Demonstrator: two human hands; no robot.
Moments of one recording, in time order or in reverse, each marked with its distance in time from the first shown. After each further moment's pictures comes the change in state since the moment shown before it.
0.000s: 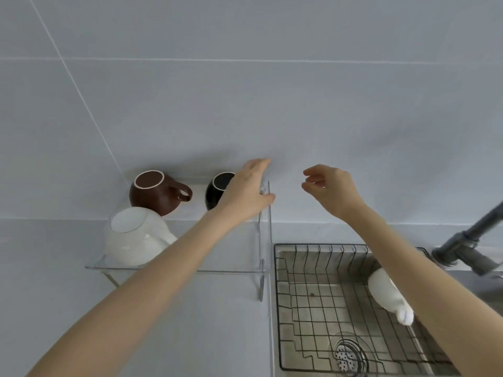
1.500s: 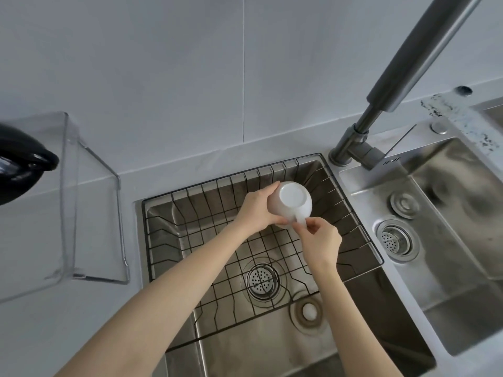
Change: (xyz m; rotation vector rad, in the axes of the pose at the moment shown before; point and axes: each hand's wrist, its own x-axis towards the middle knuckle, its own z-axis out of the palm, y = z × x) left_hand 0.004 0.076 0.329 -0.348 -0.618 -0.093; right_hand -0.151 0.256 0.018 0.253 0.385 0.830
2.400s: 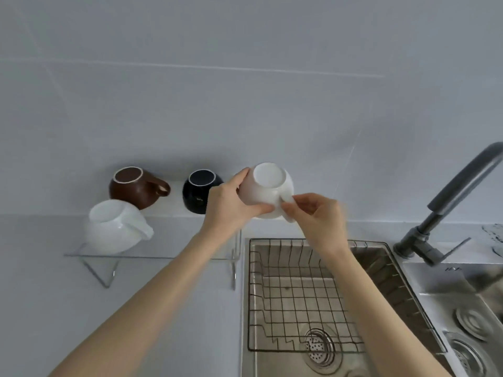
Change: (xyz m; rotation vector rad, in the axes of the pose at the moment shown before) left_hand -0.217 0.048 -0.216 -0.056 0.842 0.115; right_hand -0.144 -0.218 0.010 0.158 -0.339 -0.694
